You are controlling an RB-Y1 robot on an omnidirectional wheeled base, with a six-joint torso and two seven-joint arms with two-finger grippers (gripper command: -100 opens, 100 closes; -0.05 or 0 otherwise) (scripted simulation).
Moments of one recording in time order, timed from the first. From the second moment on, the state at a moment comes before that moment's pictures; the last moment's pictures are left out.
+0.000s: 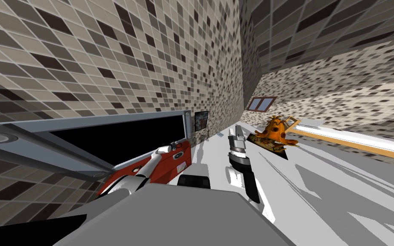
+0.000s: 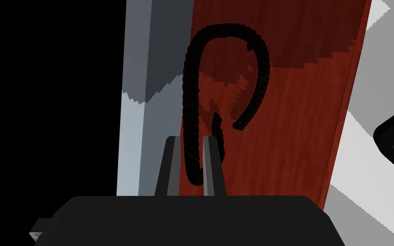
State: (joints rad) left arm -0.25 0.33 0.01 -0.99 0.51 0.55 0.38; right arm 0.45 -0.02 0.02 -2.36 0.09 -0.40 0.14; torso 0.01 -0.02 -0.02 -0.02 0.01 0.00
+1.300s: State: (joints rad) left arm -0.04 0.28 0.02 -1.31 0.41 0.65 0.45; right arm 0.45 -0.02 0.02 -2.36 0.09 -0.40 0.14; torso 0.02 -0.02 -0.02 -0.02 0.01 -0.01
